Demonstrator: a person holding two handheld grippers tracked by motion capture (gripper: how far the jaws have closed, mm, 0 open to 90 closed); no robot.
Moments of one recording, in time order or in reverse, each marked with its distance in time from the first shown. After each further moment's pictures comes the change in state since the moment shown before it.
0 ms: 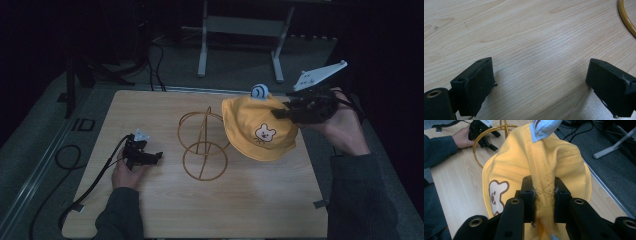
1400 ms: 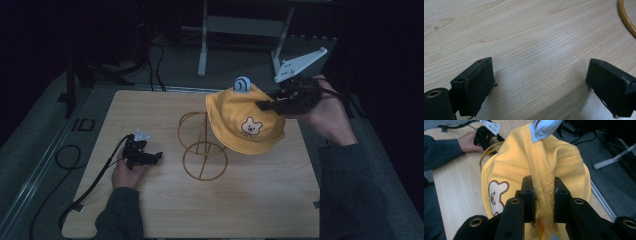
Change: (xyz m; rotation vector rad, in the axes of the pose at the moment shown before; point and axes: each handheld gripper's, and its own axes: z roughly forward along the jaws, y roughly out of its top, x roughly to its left) left arm 0.000 0.000 0.000 0.000 0.000 0.000; right arm 0.013 0.043 0.010 -0.004 0.013 -0.098
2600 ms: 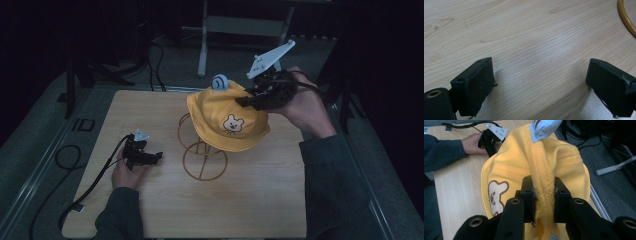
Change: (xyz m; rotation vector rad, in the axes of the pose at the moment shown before) left arm 0.000 0.000 0.000 -0.002 0.001 -0.001; right arm 0.014 0.042 0.025 0.028 0.023 -0.083
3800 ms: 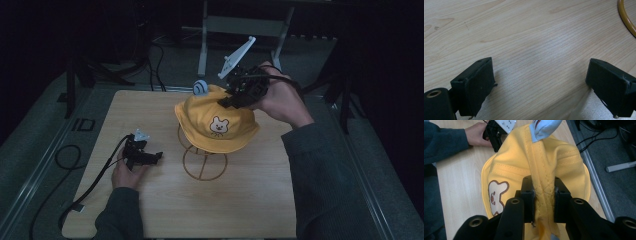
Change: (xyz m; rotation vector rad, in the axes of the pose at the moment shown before) left arm 0.000 0.000 0.000 -0.001 0.001 0.000; right arm 0.000 0.036 0.040 0.116 0.073 -0.069
